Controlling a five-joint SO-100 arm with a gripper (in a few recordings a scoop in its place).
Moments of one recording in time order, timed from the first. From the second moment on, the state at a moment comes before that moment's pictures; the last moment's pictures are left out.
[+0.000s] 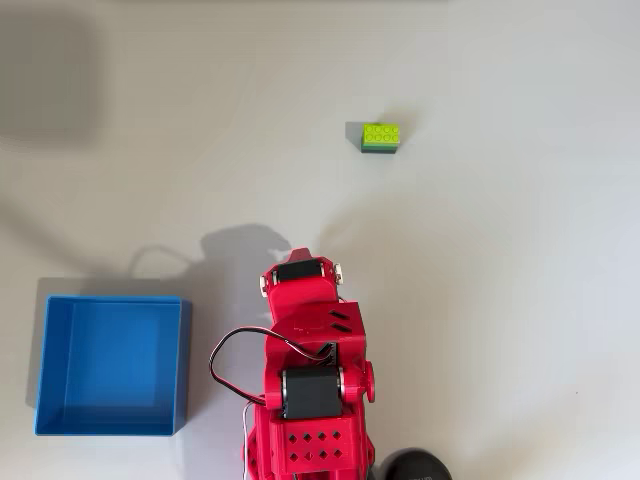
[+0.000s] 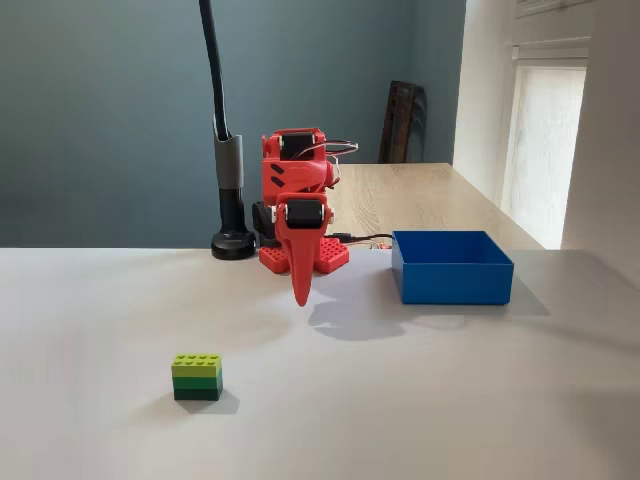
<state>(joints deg) -0.3 185.7 176.7 54.8 -4.7</state>
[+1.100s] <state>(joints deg) -0.3 184.7 173.7 52.0 -4.7</state>
